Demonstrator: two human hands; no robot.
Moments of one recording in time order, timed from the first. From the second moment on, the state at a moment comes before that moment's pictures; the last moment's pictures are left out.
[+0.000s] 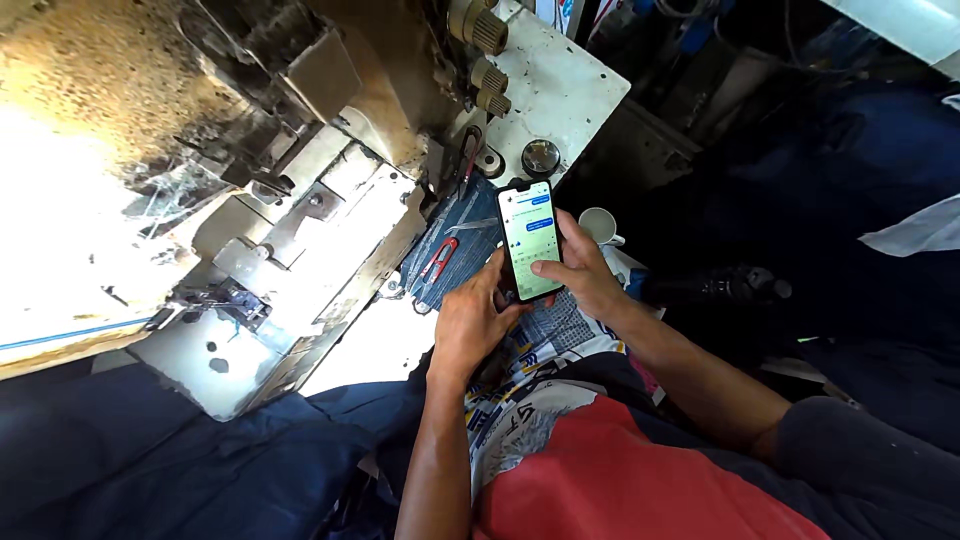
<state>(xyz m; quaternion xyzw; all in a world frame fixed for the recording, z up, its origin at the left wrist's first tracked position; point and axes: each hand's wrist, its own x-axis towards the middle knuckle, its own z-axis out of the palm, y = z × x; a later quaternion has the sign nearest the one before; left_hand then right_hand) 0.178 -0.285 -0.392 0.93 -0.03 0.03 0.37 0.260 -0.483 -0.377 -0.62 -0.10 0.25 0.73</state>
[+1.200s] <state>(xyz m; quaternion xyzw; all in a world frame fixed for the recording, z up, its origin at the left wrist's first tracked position) 0.177 -0.283 -0.394 0.92 -0.04 0.04 0.39 0.262 -0.499 -0.378 -0.55 -0.16 0.31 0.76</state>
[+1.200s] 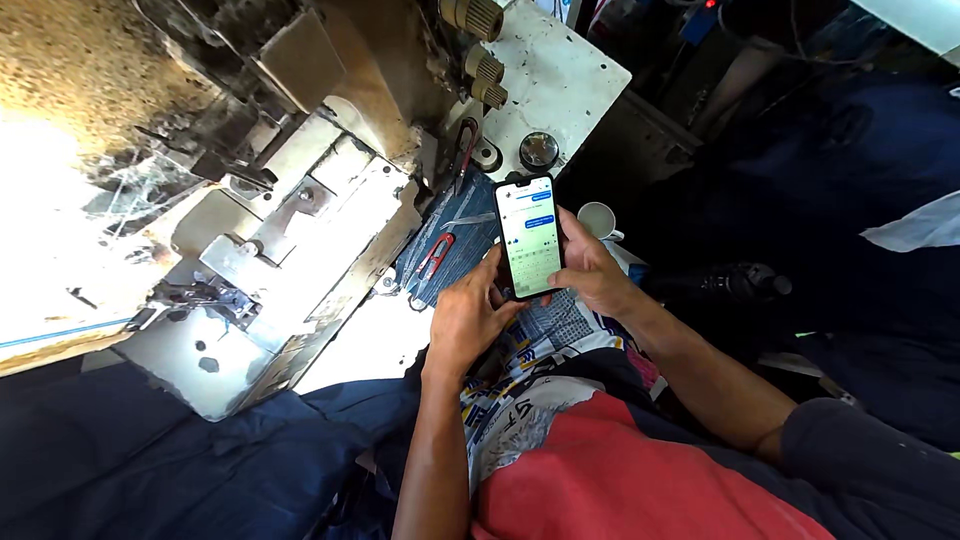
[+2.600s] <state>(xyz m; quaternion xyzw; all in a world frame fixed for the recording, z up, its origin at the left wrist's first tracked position) 0.178 -0.285 -0.393 0.92 -0.04 0.04 0.38 0.253 -0.474 -0.380 -0.67 -0.07 0.20 0.71</state>
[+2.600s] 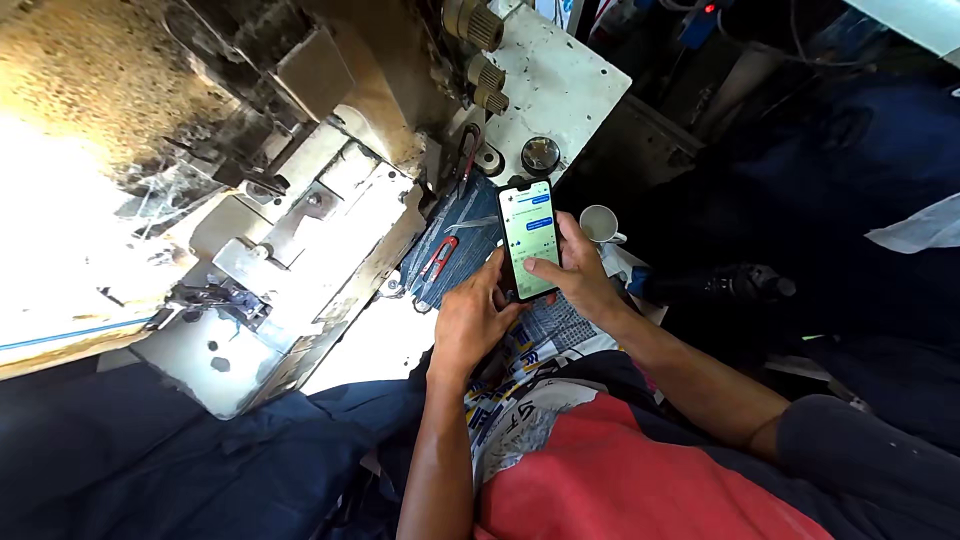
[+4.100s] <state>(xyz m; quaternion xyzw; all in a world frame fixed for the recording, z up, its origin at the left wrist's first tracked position) 0.177 -0.284 -0.395 0.92 -0.04 0.04 0.38 0.247 -0.475 -0.382 -0.67 -0.10 0.21 0.70</state>
